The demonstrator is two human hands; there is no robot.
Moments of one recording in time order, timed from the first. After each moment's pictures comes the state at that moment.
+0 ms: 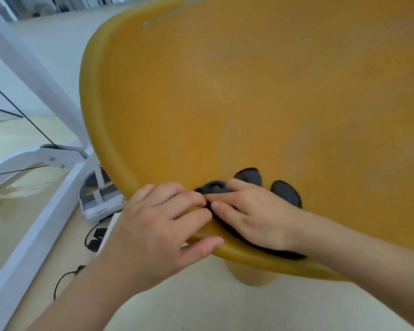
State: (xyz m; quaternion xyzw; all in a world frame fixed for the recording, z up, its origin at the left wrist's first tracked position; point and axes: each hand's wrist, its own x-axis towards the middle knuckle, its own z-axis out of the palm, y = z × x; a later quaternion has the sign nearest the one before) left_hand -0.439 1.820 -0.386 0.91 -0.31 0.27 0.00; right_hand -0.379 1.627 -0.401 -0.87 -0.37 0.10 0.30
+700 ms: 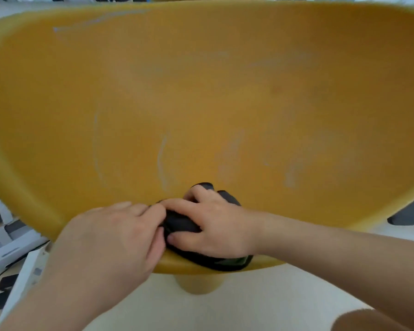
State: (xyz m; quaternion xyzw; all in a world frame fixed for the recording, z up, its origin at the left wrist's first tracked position) left_hand -0.427 1.785 -0.369 0.97 -0.24 0.09 -0.05; right_hand -0.399 1.604 -0.384 -0.93 -0.24 0.21 0.21
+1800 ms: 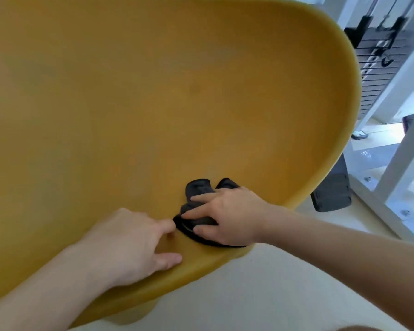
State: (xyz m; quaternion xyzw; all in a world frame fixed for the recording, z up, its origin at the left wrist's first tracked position) left_hand -0.382 1.596 -0.397 0.92 -0.31 -0.19 -0.10; right_hand -0.397 1.403 -0.417 -0.97 -0.17 0.15 0.00
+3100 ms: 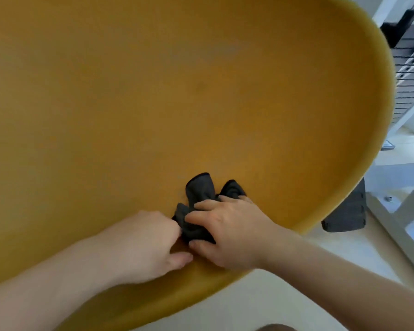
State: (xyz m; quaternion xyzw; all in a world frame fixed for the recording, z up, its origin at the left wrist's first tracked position) left_hand -0.353 1.541 -0.400 0.91 -0.32 -0.25 -0.07; right_hand -0.379 1.367 -0.411 -0.97 -0.22 0.12 0.04
